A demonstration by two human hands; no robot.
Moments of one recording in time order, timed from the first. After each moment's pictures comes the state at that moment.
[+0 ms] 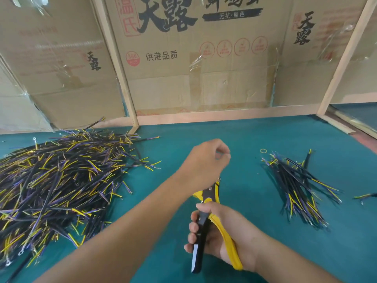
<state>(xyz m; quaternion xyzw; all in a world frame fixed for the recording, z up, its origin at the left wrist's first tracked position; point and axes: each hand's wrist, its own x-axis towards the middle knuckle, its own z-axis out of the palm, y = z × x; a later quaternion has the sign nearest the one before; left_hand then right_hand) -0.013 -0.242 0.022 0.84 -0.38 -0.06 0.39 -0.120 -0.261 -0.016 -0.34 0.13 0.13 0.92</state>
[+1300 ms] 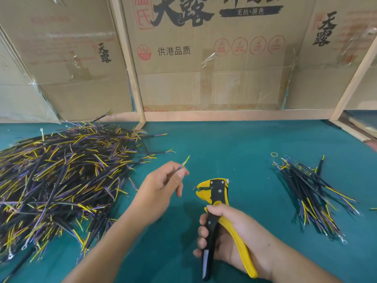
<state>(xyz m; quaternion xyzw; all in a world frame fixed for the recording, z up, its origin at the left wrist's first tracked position) 0.006 -0.128 -0.033 0.77 -0.33 -0.05 0.54 -0.118 -0.287 -0.065 -0.39 0.16 0.21 0.88</state>
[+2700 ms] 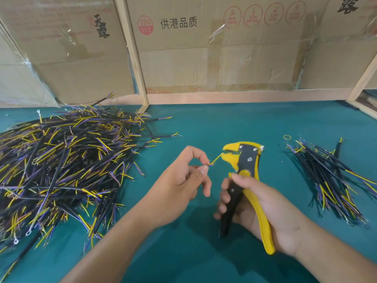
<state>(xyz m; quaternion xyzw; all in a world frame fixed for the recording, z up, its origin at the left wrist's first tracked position) -0.019 -0.128 -0.031 0.68 -0.40 -0.19 0.59 -0.117 -0.303 -0.053 -0.44 0.10 0.09 0.89</state>
